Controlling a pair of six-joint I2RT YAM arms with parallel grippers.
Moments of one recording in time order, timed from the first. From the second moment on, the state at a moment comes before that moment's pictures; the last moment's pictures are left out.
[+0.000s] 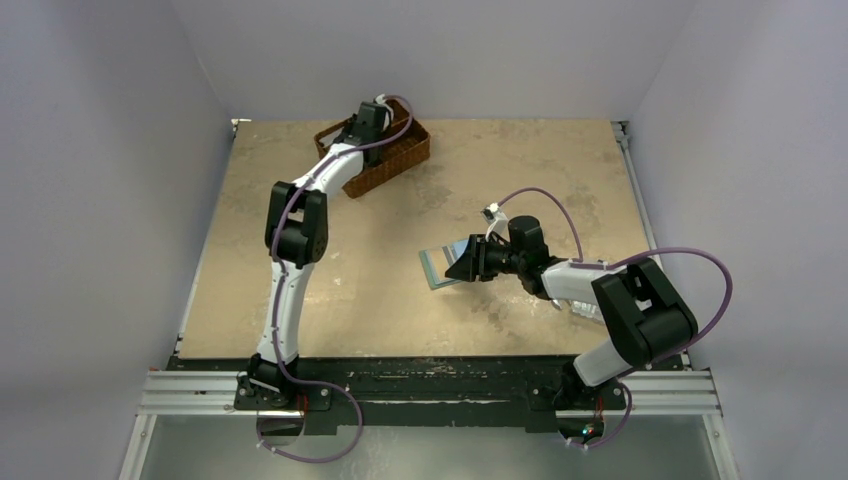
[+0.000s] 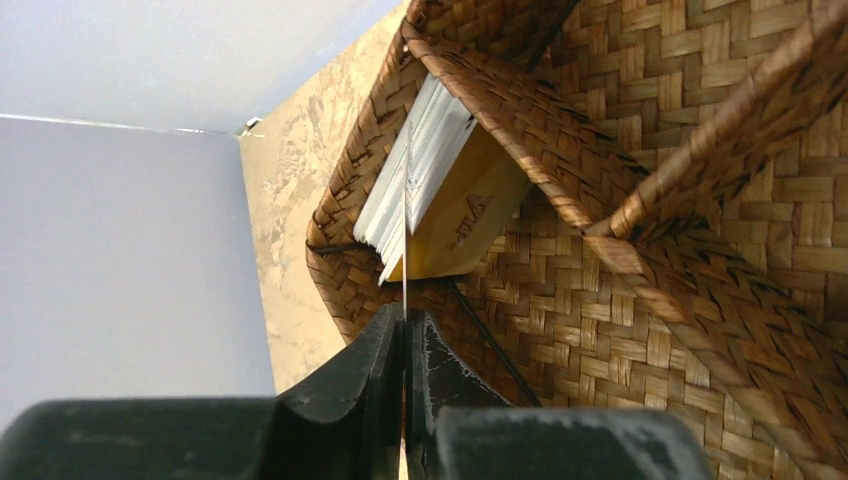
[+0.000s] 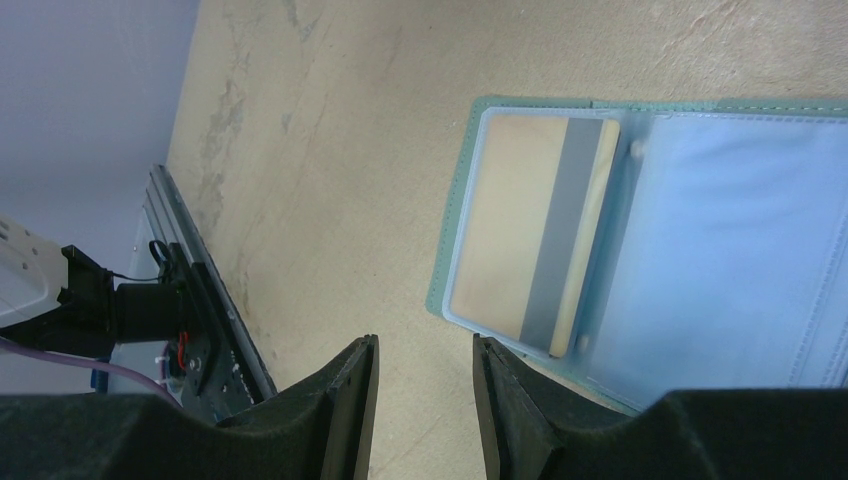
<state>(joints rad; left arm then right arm) -0.31 2.43 2.08 -0.32 -0.69 0.52 0.43 1.53 0.54 0.42 -0.62 0.56</state>
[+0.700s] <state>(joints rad) -0.34 1.75 1.74 -0.35 0.00 -0.08 0.43 1.40 0.62 0.27 -0.59 0.50</state>
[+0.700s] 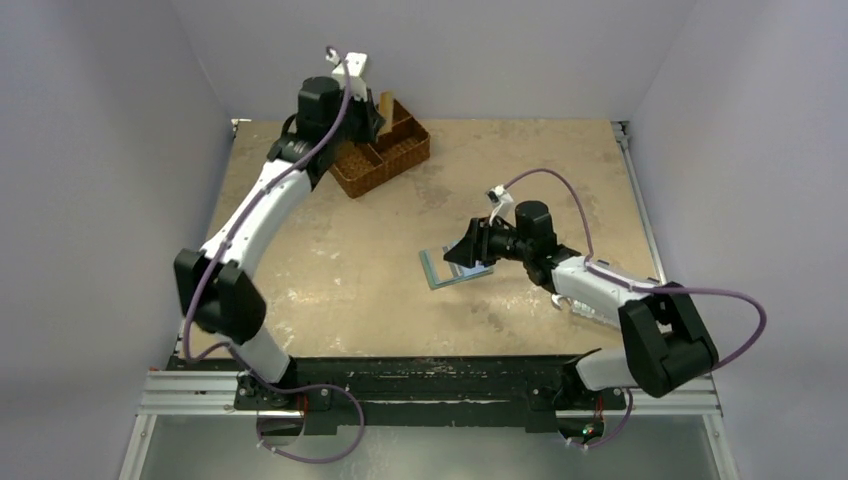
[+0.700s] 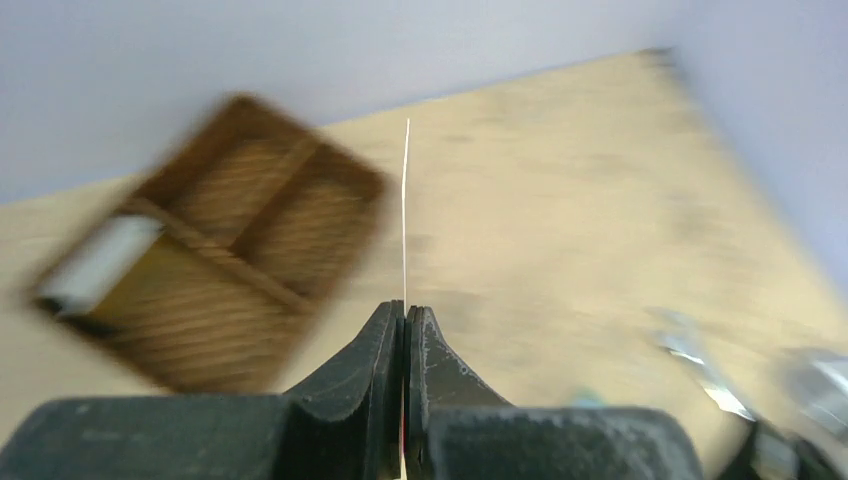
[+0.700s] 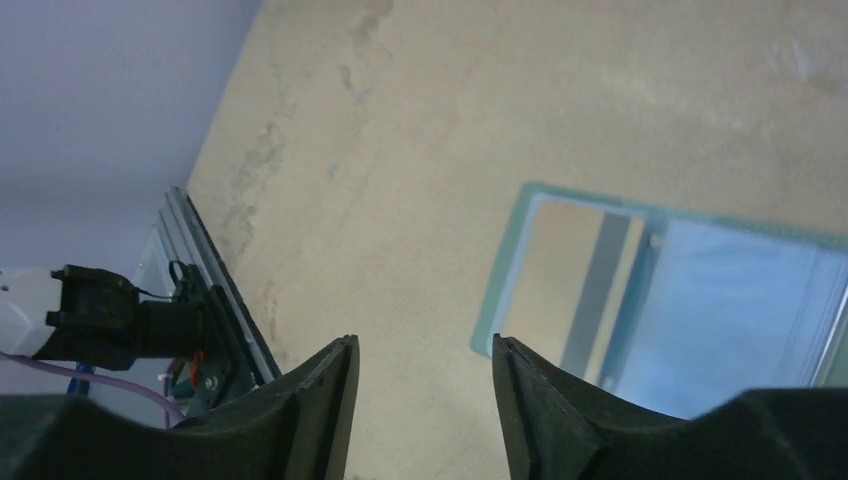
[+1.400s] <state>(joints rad) -0.48 1.55 0.81 1.34 0.67 -1.33 0.27 1.22 0.63 0.90 -0.77 1.13</state>
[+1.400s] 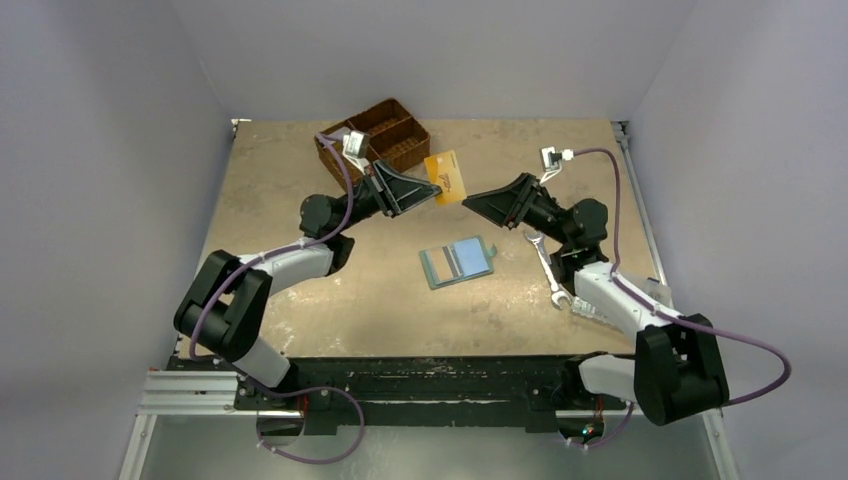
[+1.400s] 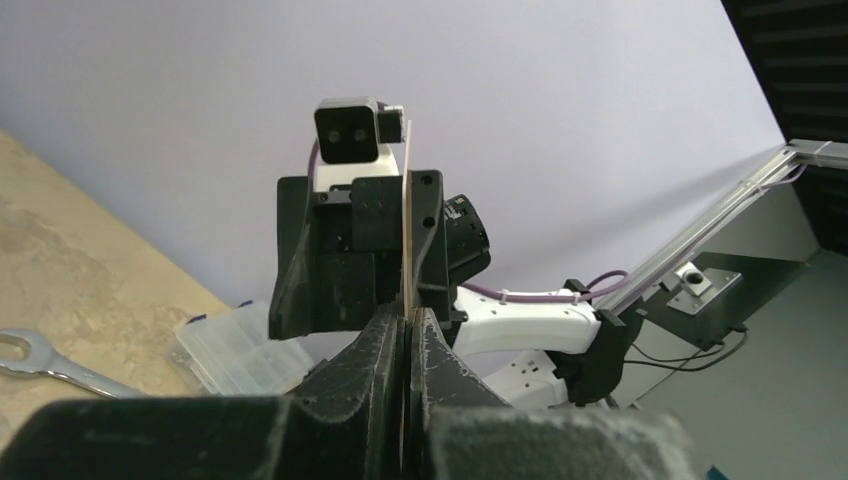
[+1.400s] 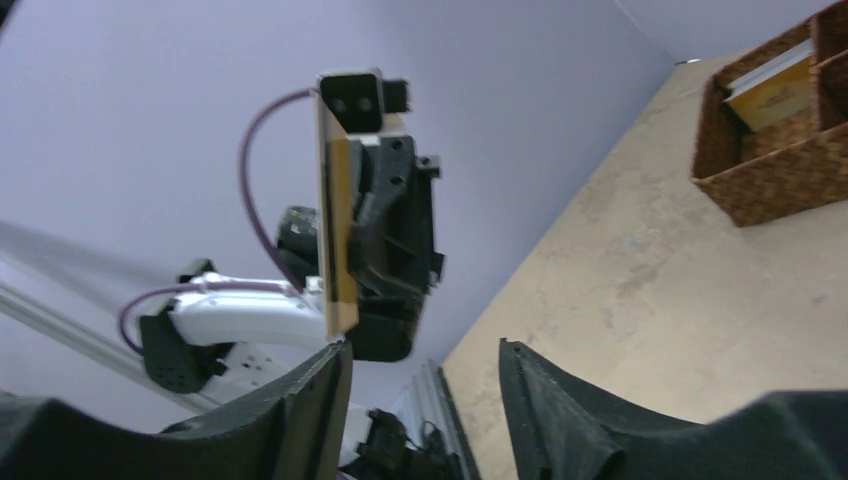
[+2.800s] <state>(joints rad) -0.59 1.54 0.76 0.88 0.52 -1.15 0.25 1.13 0.75 0.48 -0.66 0.86</state>
